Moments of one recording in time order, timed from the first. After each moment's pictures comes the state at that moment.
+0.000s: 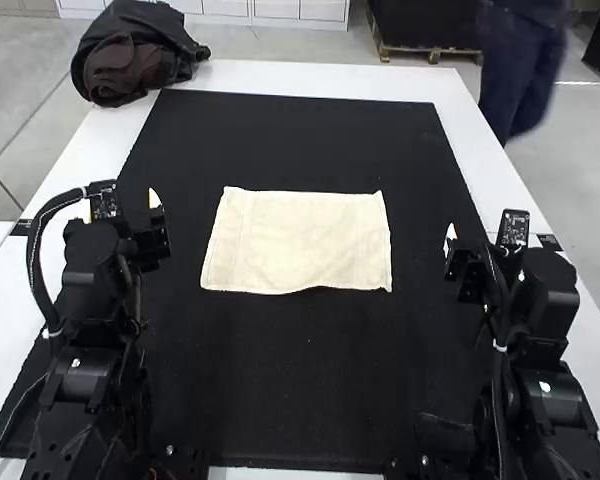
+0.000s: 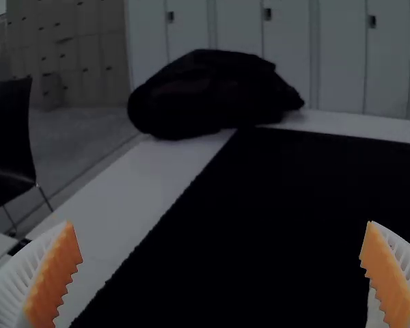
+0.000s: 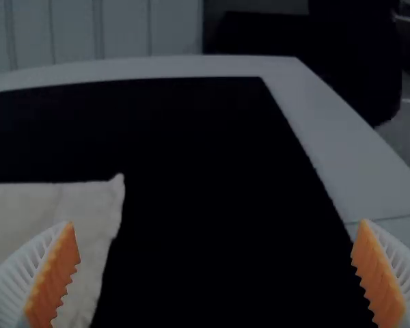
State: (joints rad) left arm 0.02 0.00 0.01 0.04 -0.34 0.04; right arm -0.01 0.01 0.01 -0.09 0.02 -0.03
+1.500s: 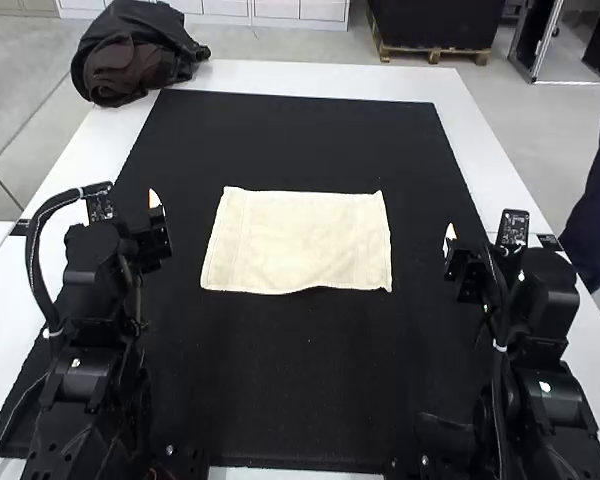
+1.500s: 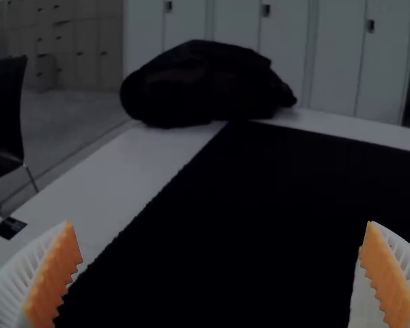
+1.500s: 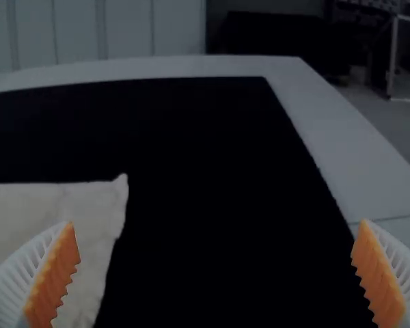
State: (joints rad) left arm 0.03 0.00 0.01 0.02 -0.34 -0.04; right arm -0.01 0.01 0.01 -0.08 0.01 -0.02
